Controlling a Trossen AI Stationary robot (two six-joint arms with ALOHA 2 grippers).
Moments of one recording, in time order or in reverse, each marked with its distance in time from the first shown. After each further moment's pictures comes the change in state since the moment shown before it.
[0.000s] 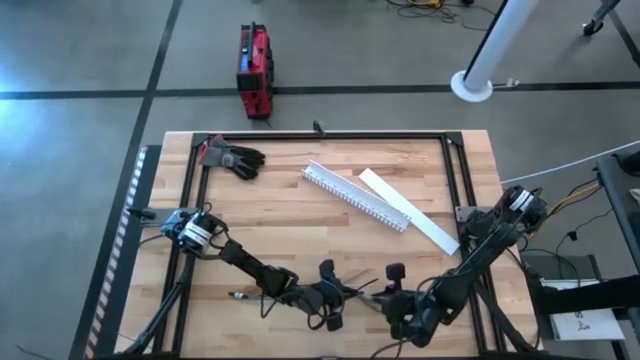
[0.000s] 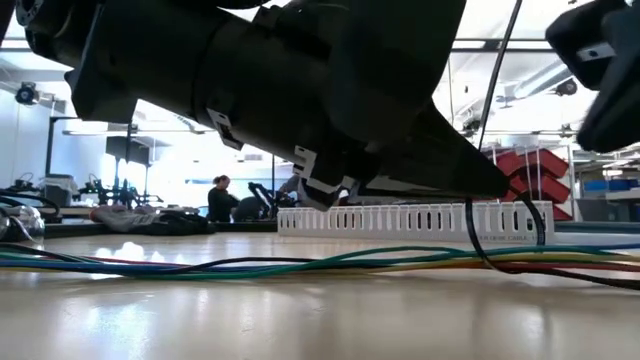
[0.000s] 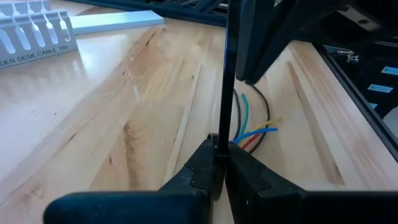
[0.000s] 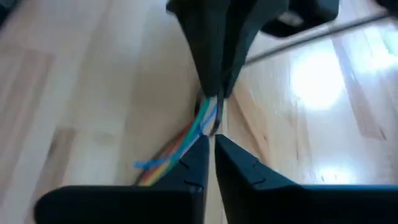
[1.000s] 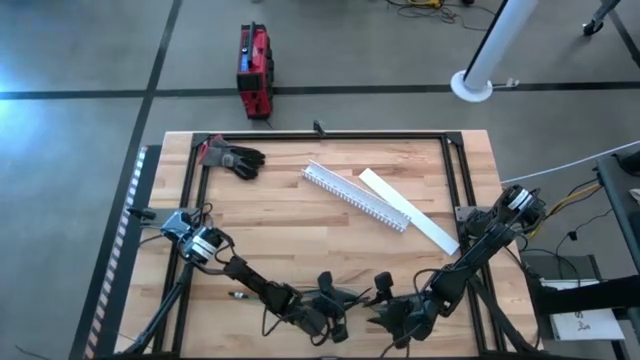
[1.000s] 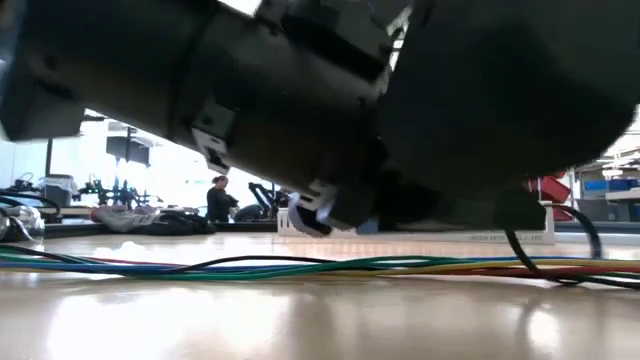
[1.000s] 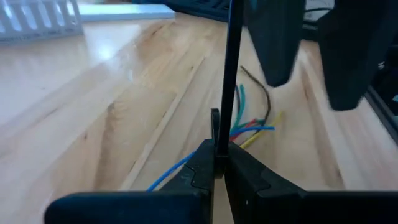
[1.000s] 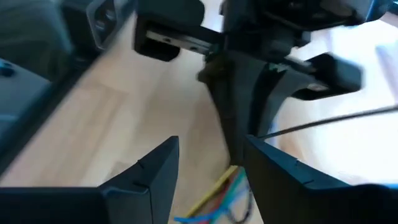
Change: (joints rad) left arm -0.077 0.116 0.145 -0.065 -0.197 -0.087; right arm -0.030 0.001 -0.115 0.437 -0.157 -0.318
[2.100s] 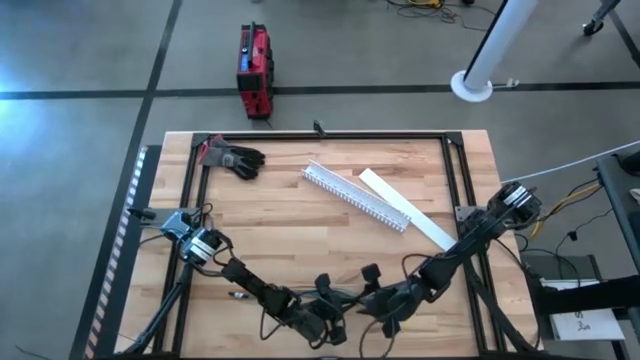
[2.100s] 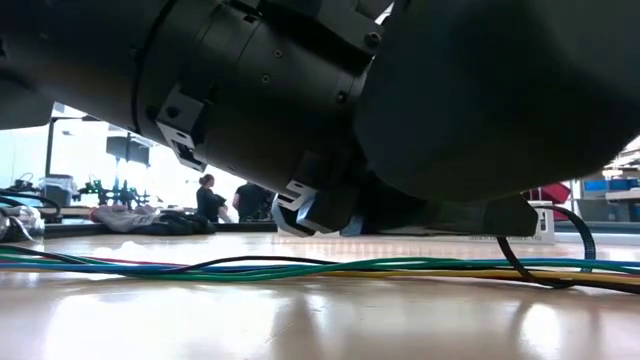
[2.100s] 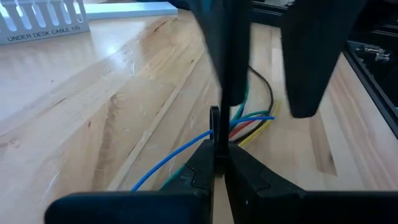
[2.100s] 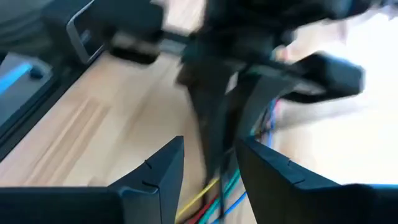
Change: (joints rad) left arm -0.017 0.000 0.009 -0.054 -0.032 -0.028; right arm -0.144 0.001 -0.024 0.111 -0.160 -0.102
